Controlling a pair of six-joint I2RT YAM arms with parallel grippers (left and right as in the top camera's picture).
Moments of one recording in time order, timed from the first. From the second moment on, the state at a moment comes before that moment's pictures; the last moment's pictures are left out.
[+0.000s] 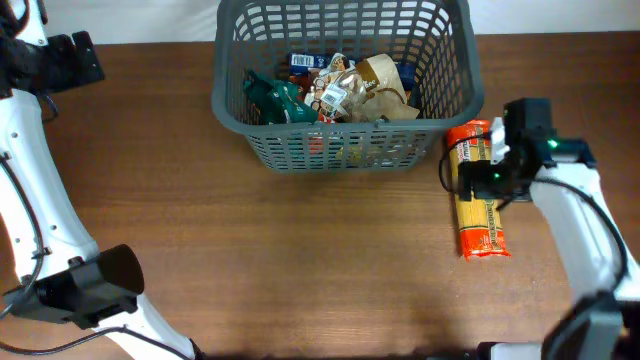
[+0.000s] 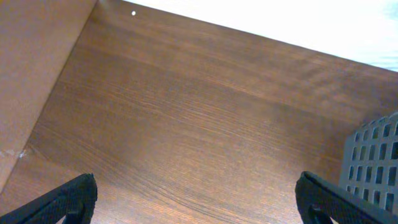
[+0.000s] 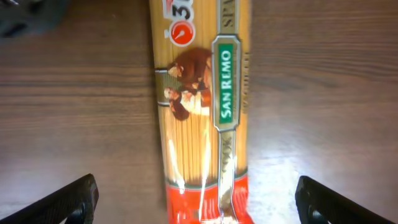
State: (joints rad) left arm 0.34 1.98 2.44 -1.35 -0.01 0.03; right arm -0.07 1.58 1.21 -0.97 0.05 -0.03
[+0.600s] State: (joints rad) left arm 0.34 1.98 2.44 -1.35 -0.01 0.03; right arm -0.12 1.81 1.21 -0.91 0.04 -0.09
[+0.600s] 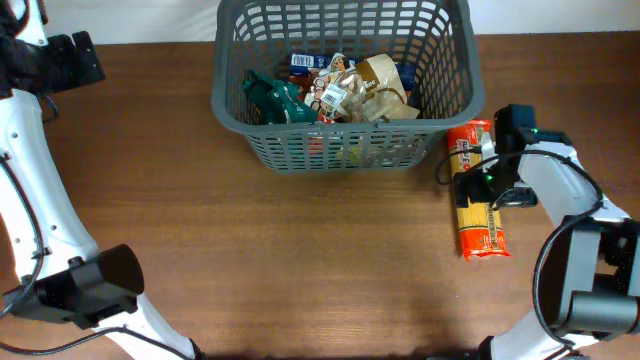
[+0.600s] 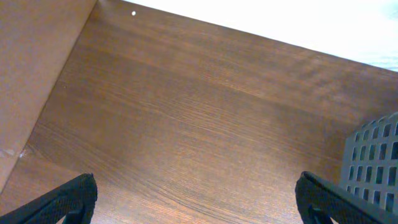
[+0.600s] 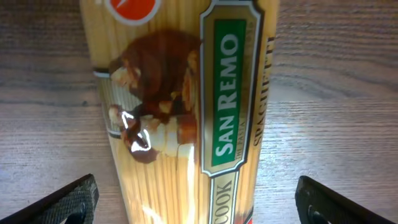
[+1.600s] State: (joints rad) left arm 0.34 1.98 2.44 -1.35 -0.01 0.03; right arm -0.13 1.81 1.04 -0.72 -0.03 -0.02
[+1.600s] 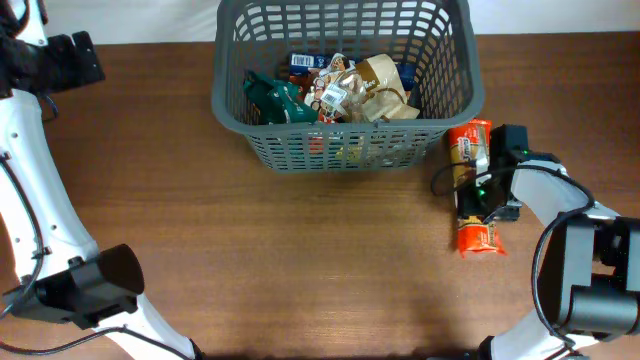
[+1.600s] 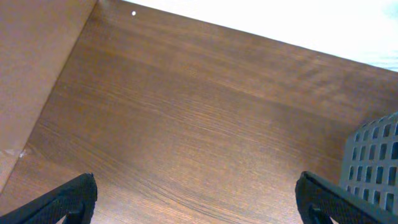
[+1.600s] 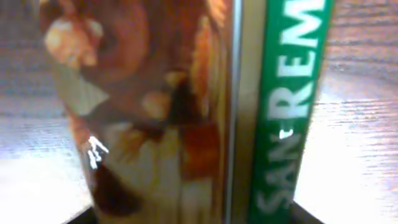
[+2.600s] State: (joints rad) left arm 0.34 1.98 2.44 -1.35 -0.01 0.03; right arm -0.40 1.81 1.16 -0.75 -0.53 0.18
